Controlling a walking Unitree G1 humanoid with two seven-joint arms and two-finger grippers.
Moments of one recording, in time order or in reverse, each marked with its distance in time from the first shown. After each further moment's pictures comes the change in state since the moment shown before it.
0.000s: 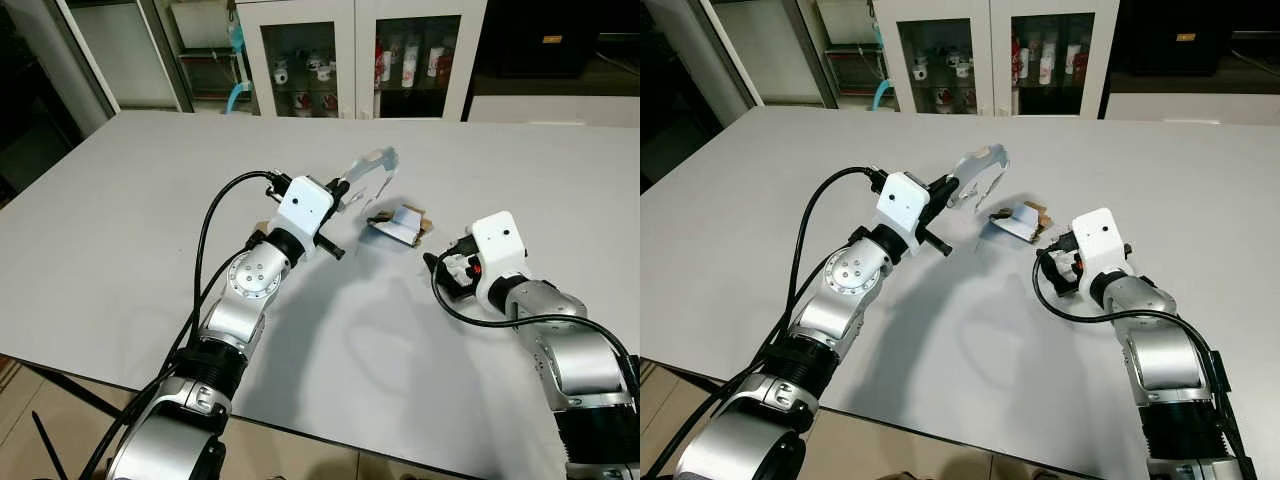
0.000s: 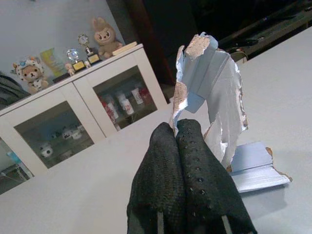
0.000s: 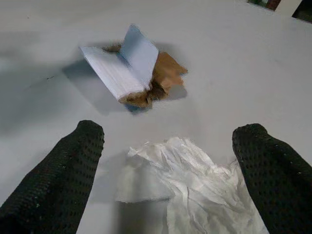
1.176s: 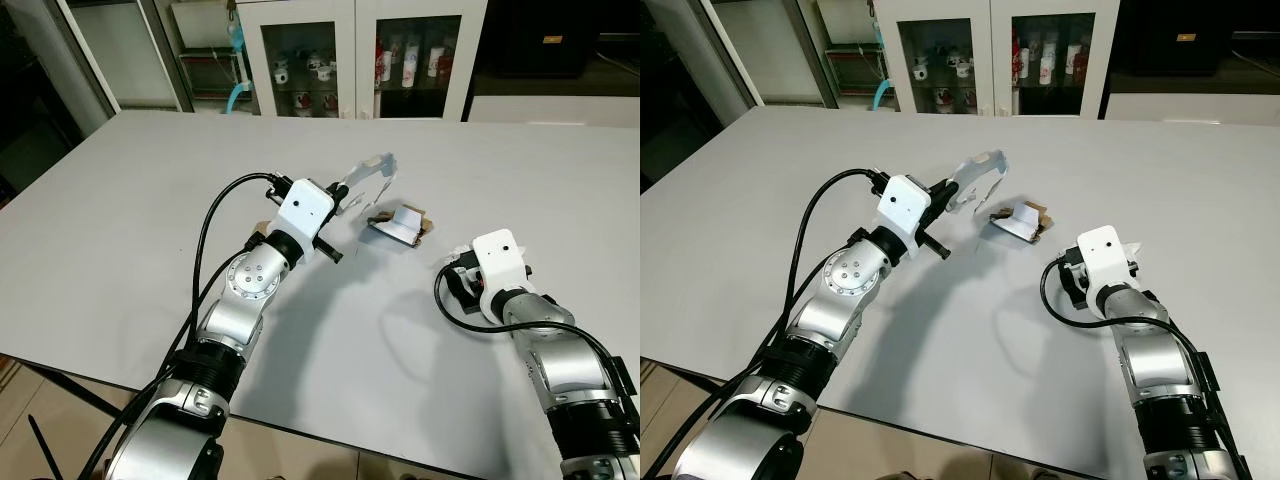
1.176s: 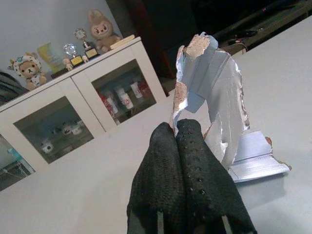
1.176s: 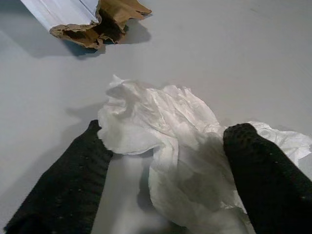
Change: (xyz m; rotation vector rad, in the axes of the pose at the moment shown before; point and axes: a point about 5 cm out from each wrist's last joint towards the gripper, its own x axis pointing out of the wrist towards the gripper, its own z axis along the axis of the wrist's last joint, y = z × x) left arm -0.002 0.000 -0.002 0.017 0.028 -0.009; right arm 0.011 -0.009 -0.028 -0.024 0.094 -0.137
